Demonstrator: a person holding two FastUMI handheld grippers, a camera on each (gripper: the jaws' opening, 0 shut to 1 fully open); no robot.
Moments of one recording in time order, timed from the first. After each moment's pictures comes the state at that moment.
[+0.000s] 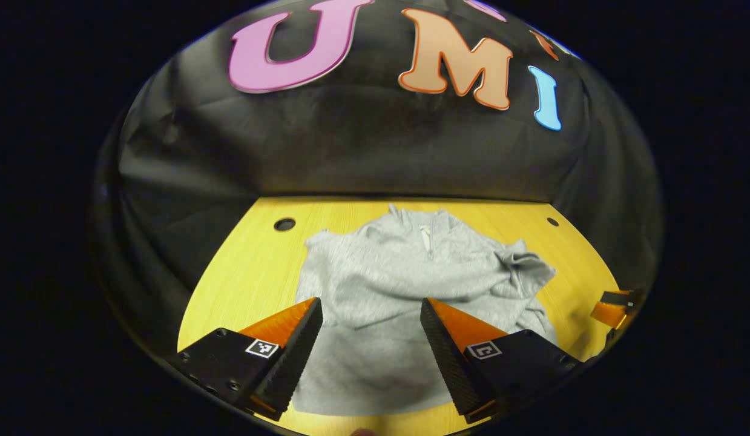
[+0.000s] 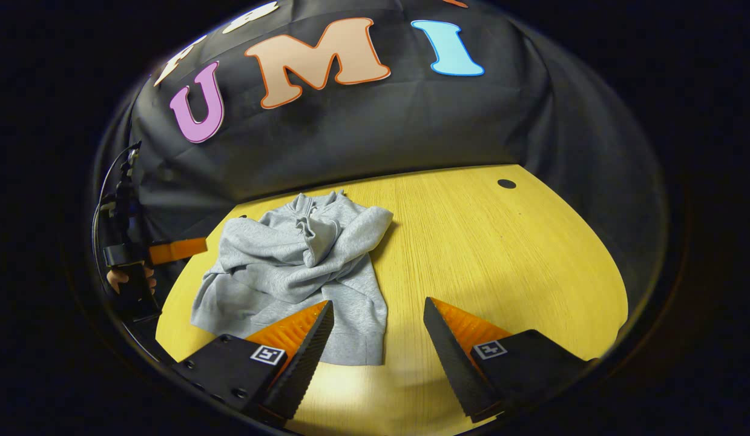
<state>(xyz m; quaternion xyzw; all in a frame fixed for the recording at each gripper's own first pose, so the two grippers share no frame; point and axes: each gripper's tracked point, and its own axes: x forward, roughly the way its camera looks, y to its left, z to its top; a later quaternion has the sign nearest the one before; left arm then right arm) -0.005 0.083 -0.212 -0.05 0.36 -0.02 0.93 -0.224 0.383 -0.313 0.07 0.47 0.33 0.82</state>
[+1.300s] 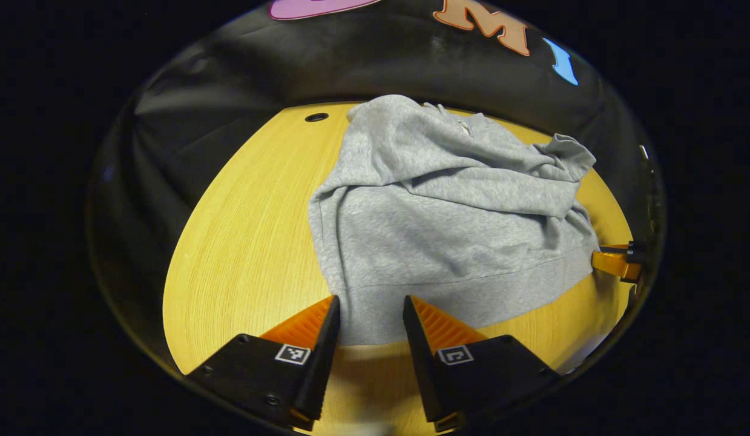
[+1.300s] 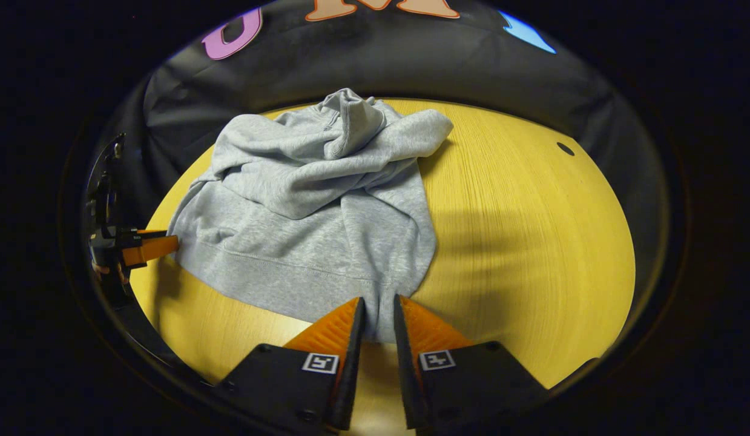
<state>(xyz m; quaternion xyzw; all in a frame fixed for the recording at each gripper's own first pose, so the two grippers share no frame) -0.115 0.124 -0.320 -0.03 0.48 0.00 0.88 -0.308 0.413 -0.392 -0.05 0.56 0.40 0.73</state>
